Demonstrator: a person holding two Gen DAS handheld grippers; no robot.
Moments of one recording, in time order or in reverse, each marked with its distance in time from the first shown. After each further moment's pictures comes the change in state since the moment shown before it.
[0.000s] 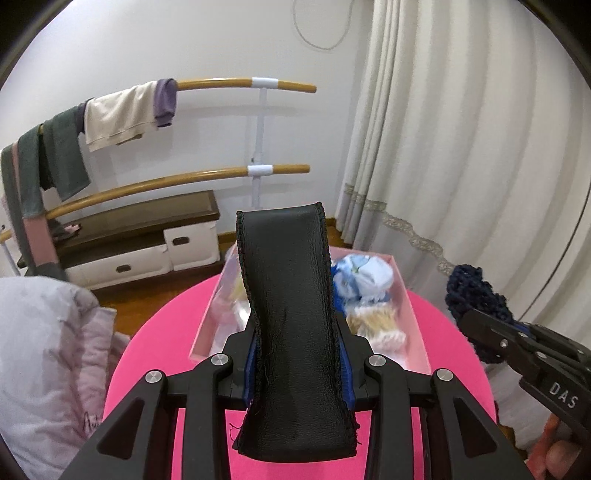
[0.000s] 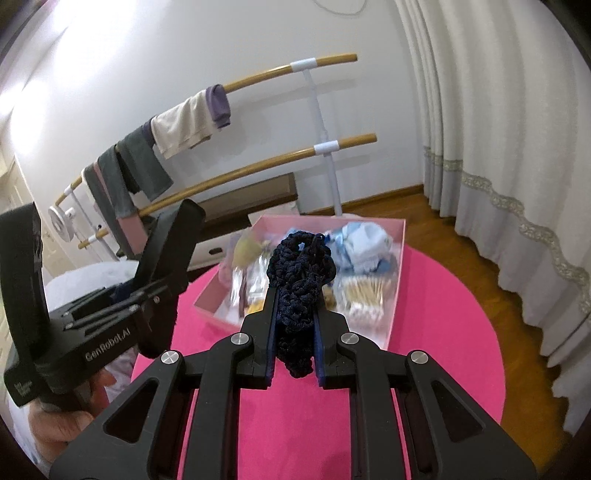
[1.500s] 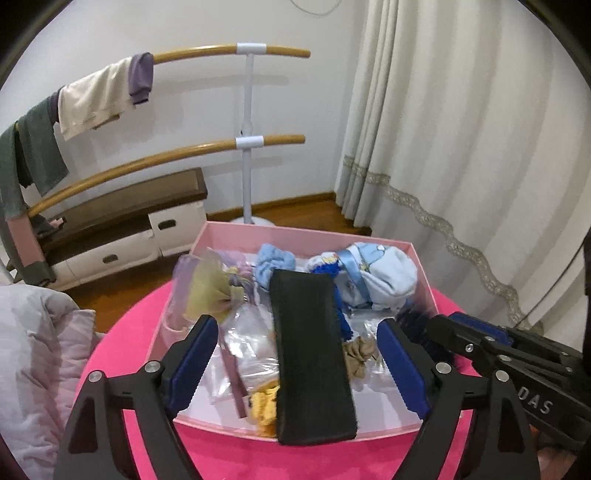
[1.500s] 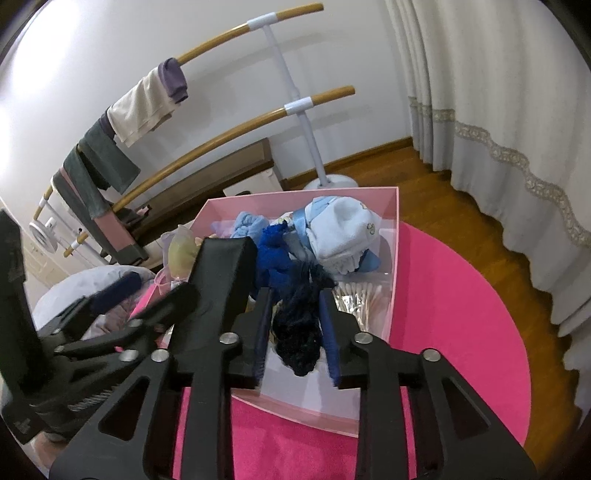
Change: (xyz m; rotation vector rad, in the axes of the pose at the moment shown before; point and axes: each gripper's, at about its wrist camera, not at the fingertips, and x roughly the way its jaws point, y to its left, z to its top) left arm 0.198 -0.012 0.070 0.027 0.097 0.011; right arm 0.108 -0.058 0.019 0.118 0.156 -0.020
